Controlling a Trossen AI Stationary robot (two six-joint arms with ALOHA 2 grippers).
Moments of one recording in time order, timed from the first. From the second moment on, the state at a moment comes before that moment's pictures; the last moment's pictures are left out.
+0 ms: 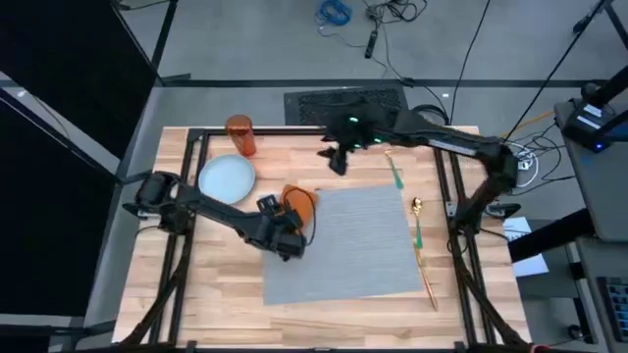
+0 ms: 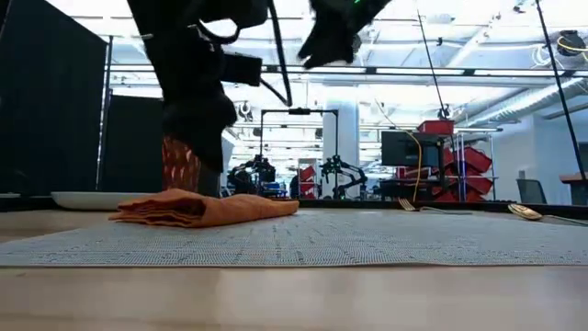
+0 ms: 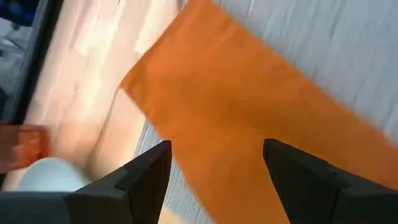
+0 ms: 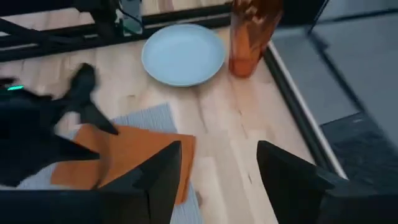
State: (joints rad) left arm -0.22 1.79 1.17 -0.81 -0.54 -0.54; right arm -0.30 1.53 1.52 -0.62 -0.04 -0.07
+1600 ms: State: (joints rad) left arm -0.17 1.78 0.96 -0.55 -0.21 -0.28; right arm 0.46 1.33 0.71 -0.30 0.44 0.49
